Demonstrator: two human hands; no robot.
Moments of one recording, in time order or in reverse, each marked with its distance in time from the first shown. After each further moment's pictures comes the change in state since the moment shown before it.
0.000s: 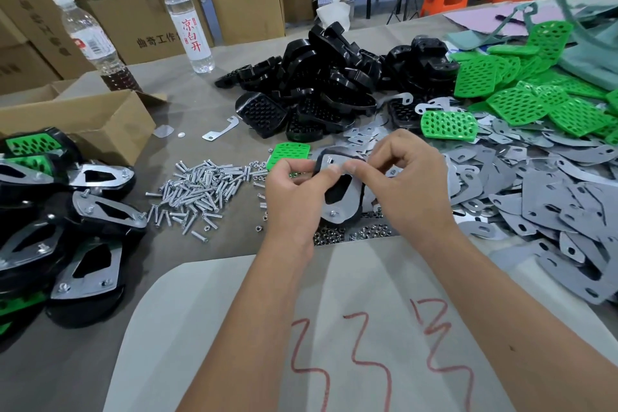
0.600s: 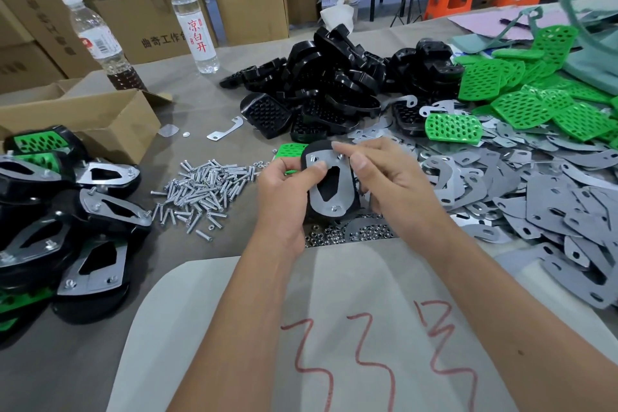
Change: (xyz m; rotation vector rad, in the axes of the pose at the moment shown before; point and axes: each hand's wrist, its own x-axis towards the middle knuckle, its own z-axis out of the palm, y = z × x) left_hand 0.008 0.008 -0.014 -0.071 -0.066 -0.041; right_hand -0.004 -0.008 0.002 0.169 -0.293 0.149
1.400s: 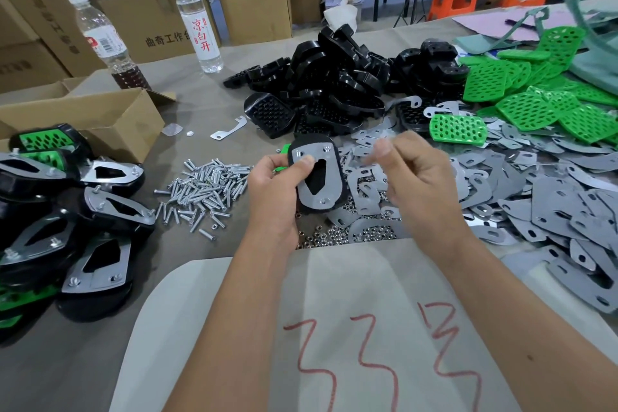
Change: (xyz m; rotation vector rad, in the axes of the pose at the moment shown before) left_hand 0.008 0.002 -0.009 -0.070 0.058 0.016; right_hand -0.004 -0.003 -0.006 0.018 0.193 -0.083
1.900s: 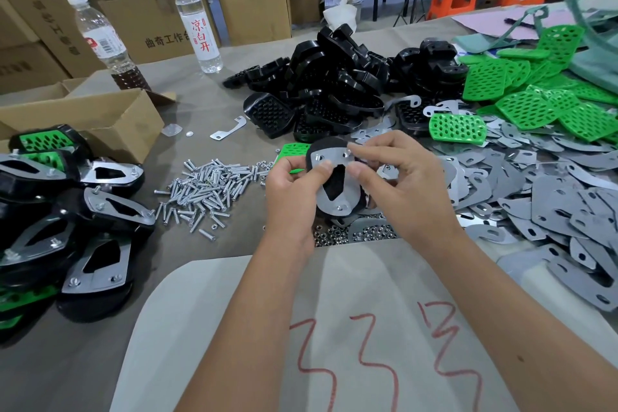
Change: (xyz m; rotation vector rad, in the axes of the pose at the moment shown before) left_hand -0.009 -0.010 0.014 0.015 -0.048 0.007; right_hand 0.002 0.005 0.007 -0.135 -0.048 -0.068
